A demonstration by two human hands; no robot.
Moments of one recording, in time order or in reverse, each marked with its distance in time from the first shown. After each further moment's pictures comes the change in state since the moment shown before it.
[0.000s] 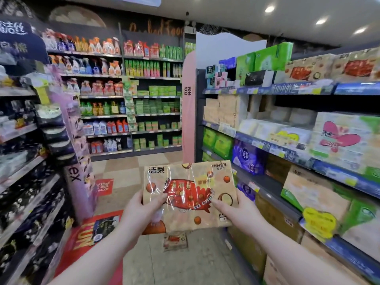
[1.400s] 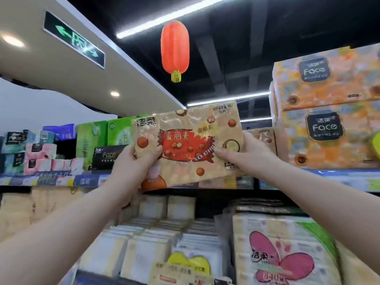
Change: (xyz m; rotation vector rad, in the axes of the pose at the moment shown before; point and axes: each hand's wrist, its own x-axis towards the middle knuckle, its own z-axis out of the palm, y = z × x) left_hand 0.475 0.275 0.484 -0.448 -0.633 0.711; right_hand 0.365 -0.123 -0.385 -0.490 0.996 -0.192
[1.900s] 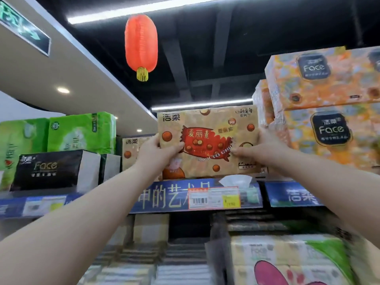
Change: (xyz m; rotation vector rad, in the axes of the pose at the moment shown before) left_hand 0.114 -0.045 0.103 -0.171 -0.317 0.007; right_hand 0.094 0.060 -0.015 -0.102 0.209 0.194
